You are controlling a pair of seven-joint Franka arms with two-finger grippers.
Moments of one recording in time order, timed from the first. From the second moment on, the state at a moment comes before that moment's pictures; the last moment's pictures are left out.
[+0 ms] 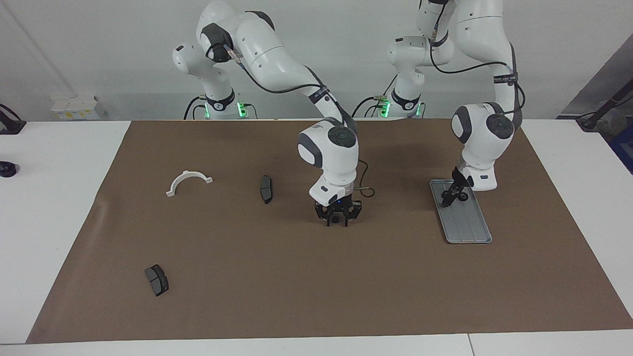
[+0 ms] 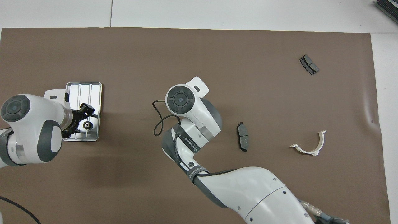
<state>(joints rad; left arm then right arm) -0.06 0.14 0.05 -2.27 0.00 2.42 -0.80 0.72 0.73 -0.10 -1.40 -0.05 2.29 0.75</state>
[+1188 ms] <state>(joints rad) -0.06 0.11 0.05 -1.95 -0.01 2.04 -0.56 0.74 0.71 -0.10 -1.42 -0.05 2.27 0.78</state>
